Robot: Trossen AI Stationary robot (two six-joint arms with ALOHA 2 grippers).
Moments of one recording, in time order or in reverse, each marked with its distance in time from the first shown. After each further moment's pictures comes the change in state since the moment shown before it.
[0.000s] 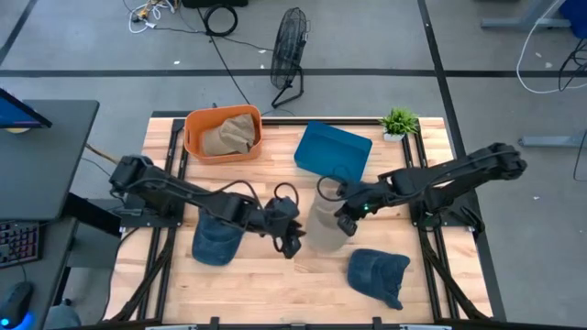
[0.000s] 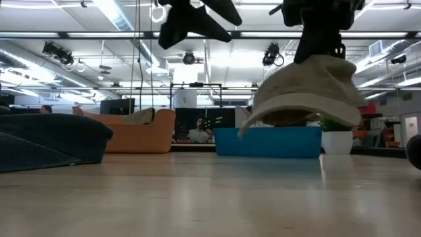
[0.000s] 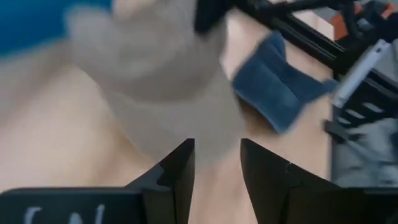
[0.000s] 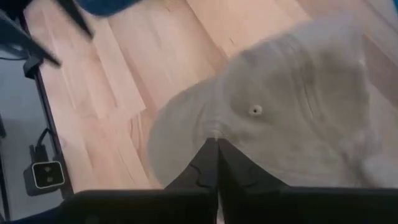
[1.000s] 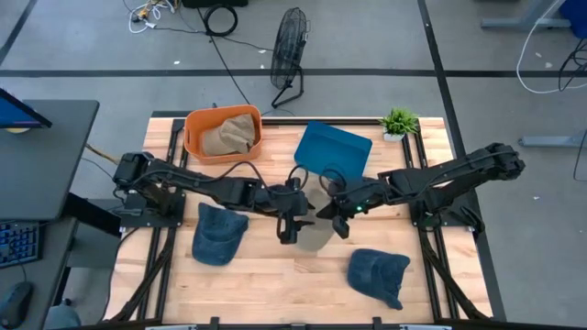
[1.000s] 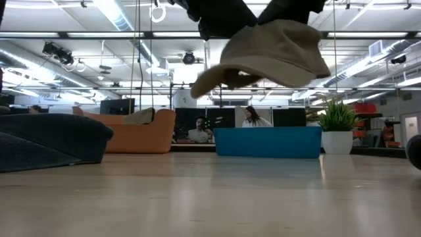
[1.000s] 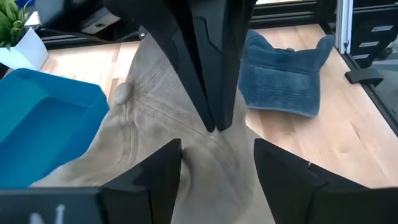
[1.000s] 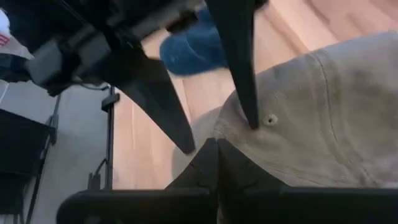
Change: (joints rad) left arm 0.124 0.008 0.000 0.133 0.161 0.696; right arm -0.002 0.015 0.000 0.352 -0.023 -0.178
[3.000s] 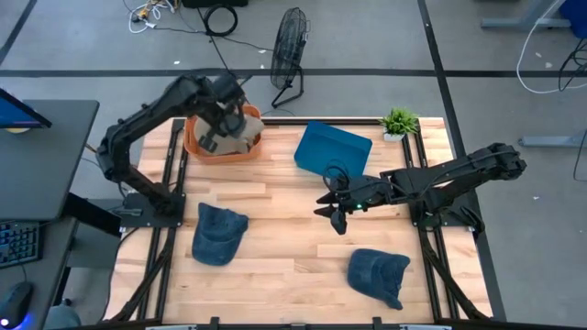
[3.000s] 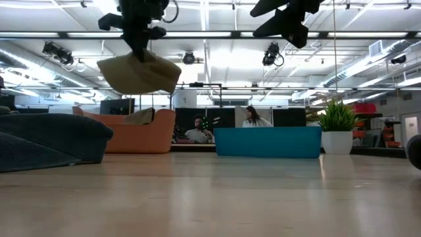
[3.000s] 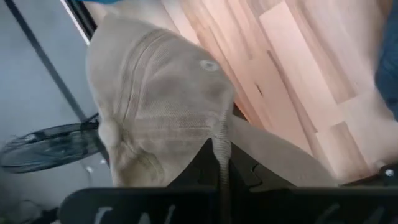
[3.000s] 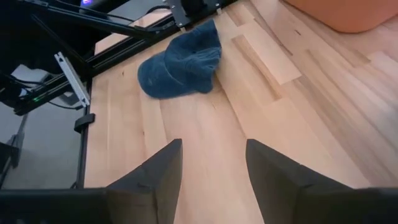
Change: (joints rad) left arm 0.779 -0.158 0.397 -1.240 0.096 1.185; right arm 0.000 -0.014 0.000 0.000 0.134 -0.043
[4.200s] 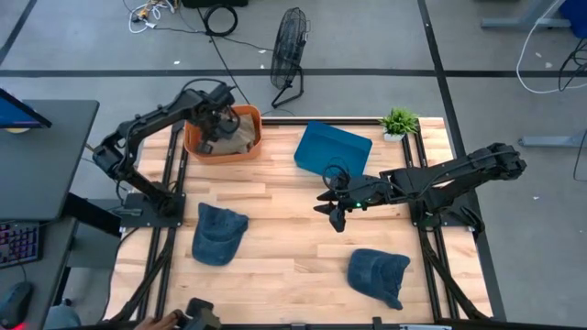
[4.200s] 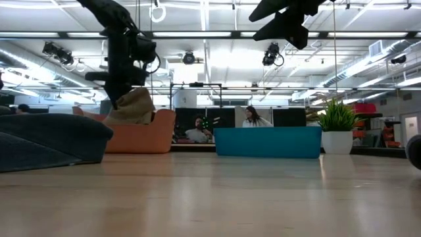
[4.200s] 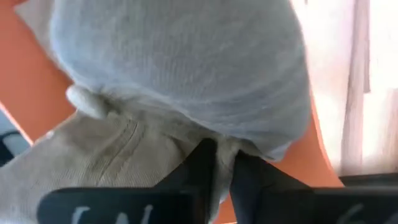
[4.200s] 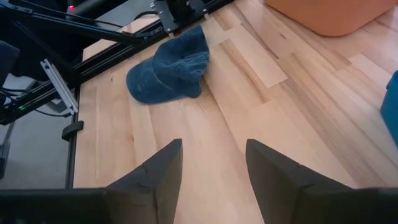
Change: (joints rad) left arm 0.234 -0.002 -0.478 0.338 -0.151 -0.040; right arm -0.005 0.000 0.000 -0.007 0.044 0.012
